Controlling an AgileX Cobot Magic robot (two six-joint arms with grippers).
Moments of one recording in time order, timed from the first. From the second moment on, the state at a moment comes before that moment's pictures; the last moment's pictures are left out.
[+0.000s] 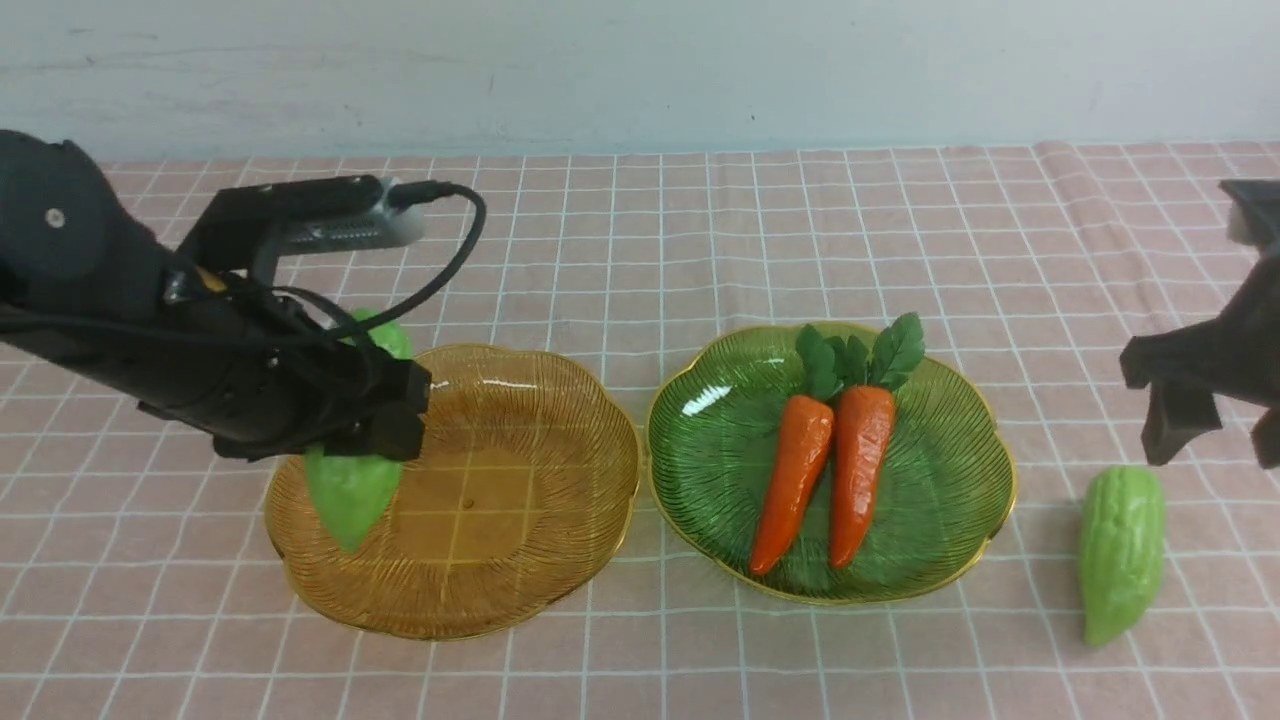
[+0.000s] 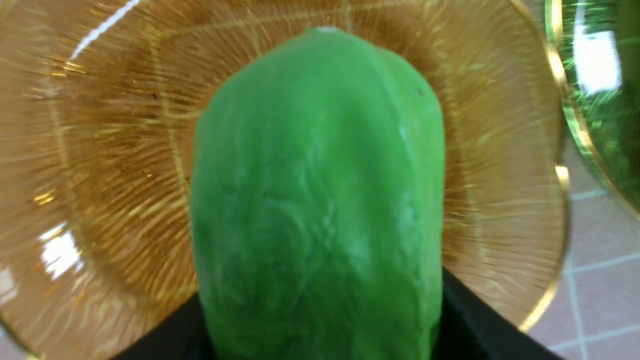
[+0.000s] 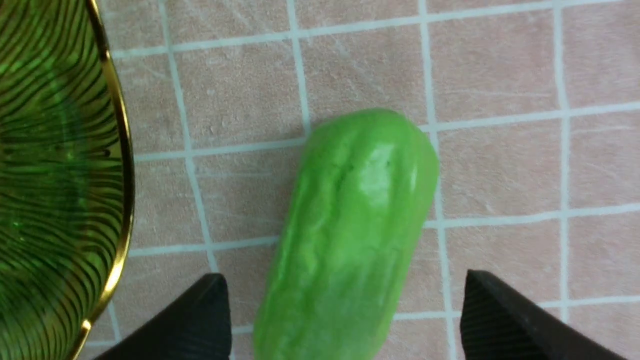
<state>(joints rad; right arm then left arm) 0.06 1.79 -1.26 0.05 1.12 0.17 -0.19 1.59 -1.12 -0.34 0.77 0.13</state>
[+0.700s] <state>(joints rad) 0.10 1.75 -1.48 0.22 1.21 0.10 -0.19 1.31 -1.19 -0.12 0.96 0.07</state>
